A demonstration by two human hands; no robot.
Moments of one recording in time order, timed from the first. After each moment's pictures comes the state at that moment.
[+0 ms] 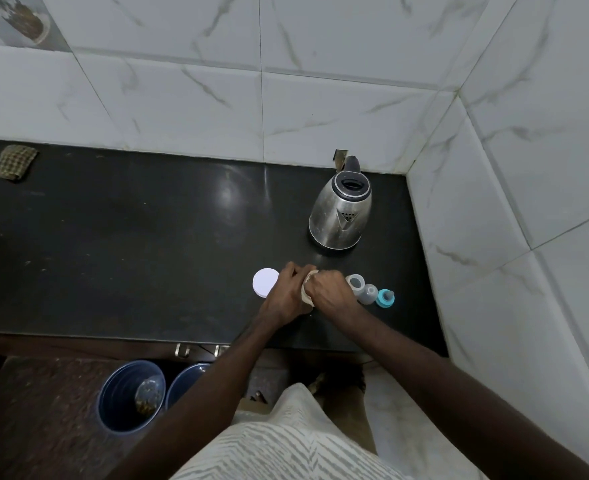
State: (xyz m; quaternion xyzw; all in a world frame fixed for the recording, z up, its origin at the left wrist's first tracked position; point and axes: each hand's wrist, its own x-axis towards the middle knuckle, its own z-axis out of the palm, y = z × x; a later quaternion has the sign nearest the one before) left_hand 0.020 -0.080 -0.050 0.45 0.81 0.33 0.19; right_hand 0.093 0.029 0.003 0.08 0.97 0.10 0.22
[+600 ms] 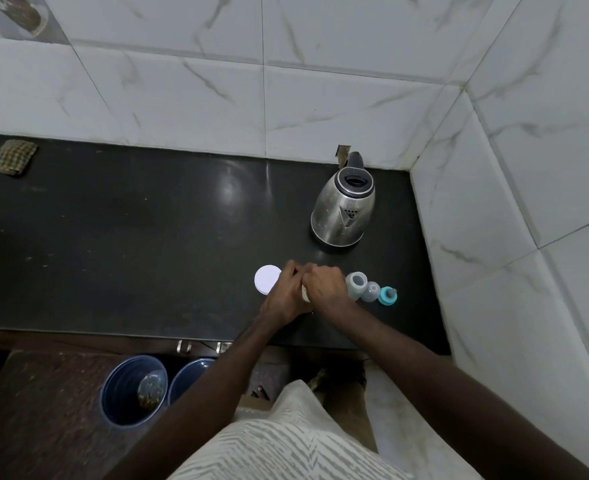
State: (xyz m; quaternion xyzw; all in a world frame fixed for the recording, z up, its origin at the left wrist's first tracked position) left_hand 0.018 -0.083 -0.066 0.43 0.81 0.34 0.19; right_hand 0.080 0.019 0.010 0.13 0.97 0.07 0.19
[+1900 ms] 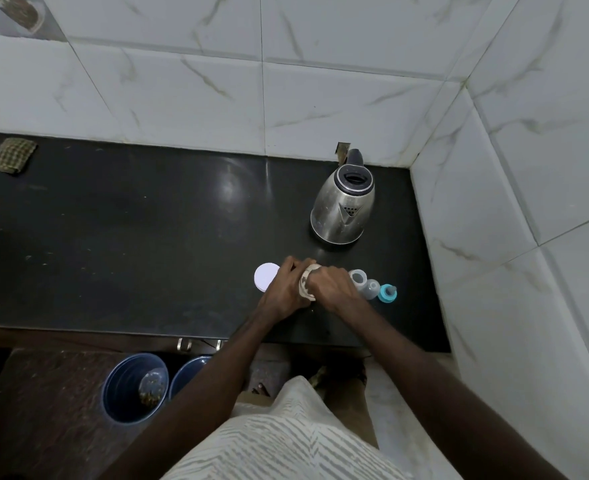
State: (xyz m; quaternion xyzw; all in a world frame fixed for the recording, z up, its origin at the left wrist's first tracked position) left_hand 0.008 -0.081 -0.072 0.45 0.80 0.34 0.20; right_hand 0.094 0.032 0.007 0.14 0.97 -0.01 0.18
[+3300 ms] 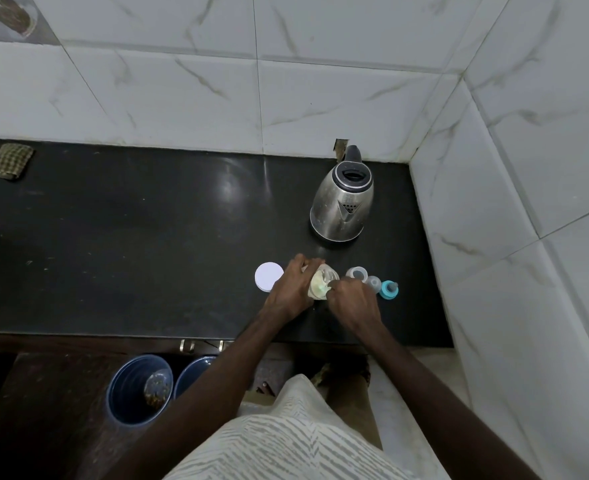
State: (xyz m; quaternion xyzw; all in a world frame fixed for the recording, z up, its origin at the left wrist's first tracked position) left_hand 0.024 -0.076 -0.050 0.47 0.82 0.28 0.16; right_hand 0.147 0.036 -0.006 0.25 0.96 -0.07 0.06
